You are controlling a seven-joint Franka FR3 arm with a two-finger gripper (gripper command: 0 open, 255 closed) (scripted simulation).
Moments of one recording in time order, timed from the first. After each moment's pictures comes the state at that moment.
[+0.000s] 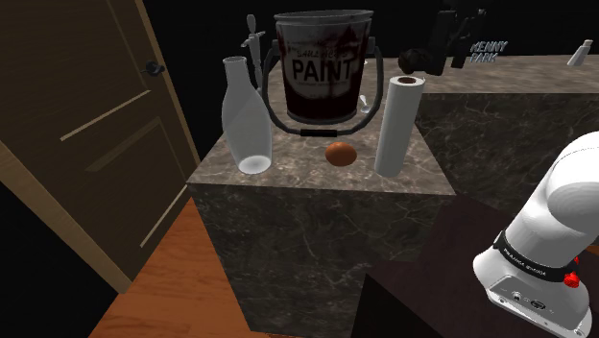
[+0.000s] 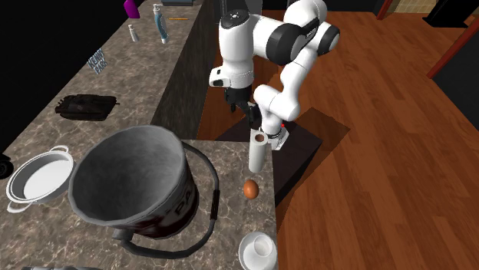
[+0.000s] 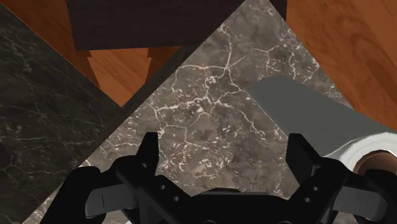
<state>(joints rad) 0.00 -0.81 0.04 -2.26 0.08 1.43 0.09</state>
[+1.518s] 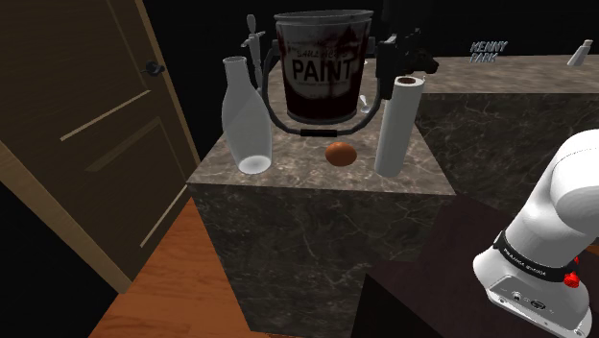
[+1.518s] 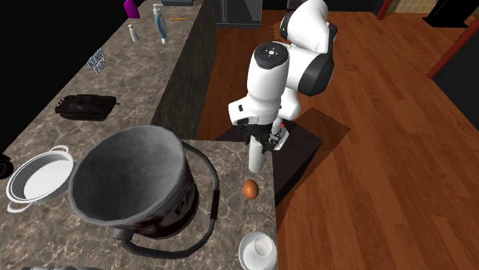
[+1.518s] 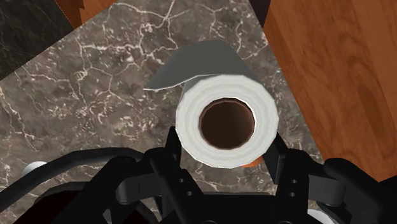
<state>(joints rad) 0.10 -0.61 0.24 -2.17 0.11 1.57 0.11</state>
